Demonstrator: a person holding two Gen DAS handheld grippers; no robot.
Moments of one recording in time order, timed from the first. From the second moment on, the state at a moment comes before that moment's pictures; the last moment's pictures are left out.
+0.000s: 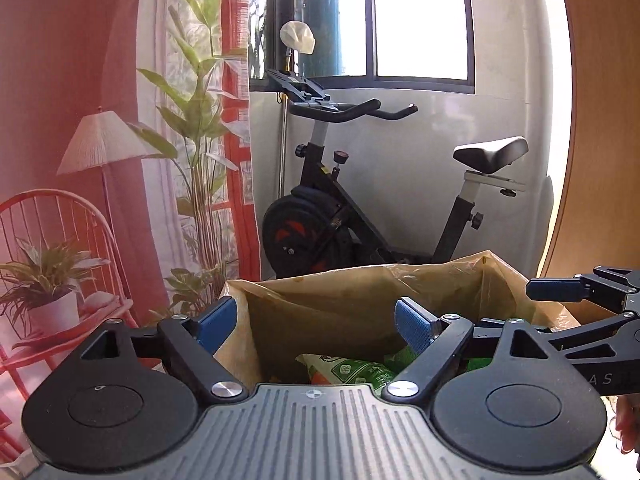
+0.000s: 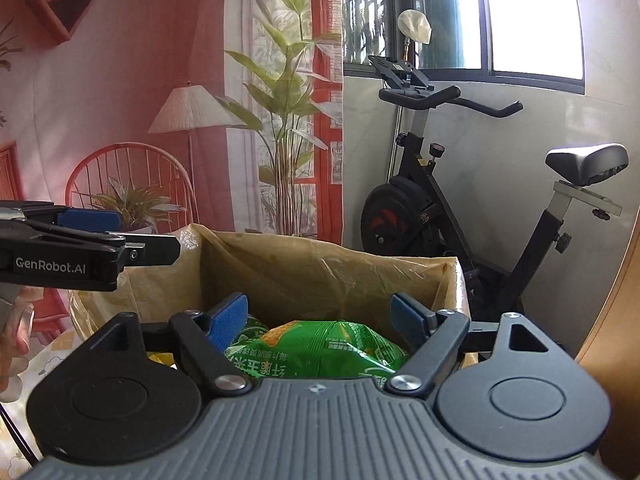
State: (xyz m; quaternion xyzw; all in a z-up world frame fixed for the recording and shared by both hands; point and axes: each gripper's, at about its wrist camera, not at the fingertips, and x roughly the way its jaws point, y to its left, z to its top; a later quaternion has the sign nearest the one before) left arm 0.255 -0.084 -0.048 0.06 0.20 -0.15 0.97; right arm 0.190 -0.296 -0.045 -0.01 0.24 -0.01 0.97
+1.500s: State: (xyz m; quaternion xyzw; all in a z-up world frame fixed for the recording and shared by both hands) left arm 0.093 0.025 -0.124 -0.01 0.26 -0.08 0.96; right arm 0.042 -0.239 -0.107 0.06 0.26 -0.01 0.96
